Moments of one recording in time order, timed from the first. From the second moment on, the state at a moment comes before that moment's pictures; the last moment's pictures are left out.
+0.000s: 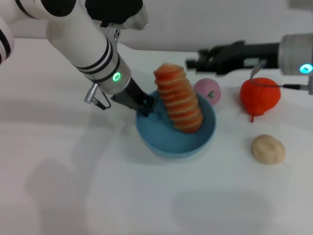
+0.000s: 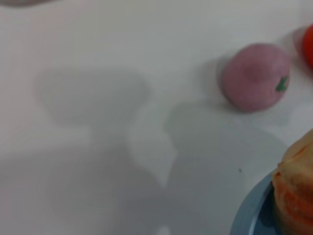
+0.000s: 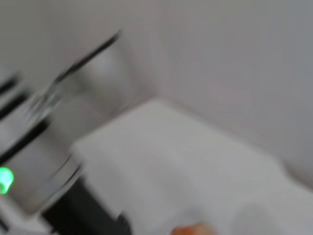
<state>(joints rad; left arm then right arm) -0.85 -2.06 1.54 0.90 -0.61 -1.22 0.10 0.67 2.08 -1.20 -0.90 -1.90 -1.13 1.99</state>
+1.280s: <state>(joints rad) -0.85 -2.07 1.88 0.84 -0.16 -0.68 -0.09 0.33 2.07 -0.87 -0.53 -1.10 -1.19 1.69</state>
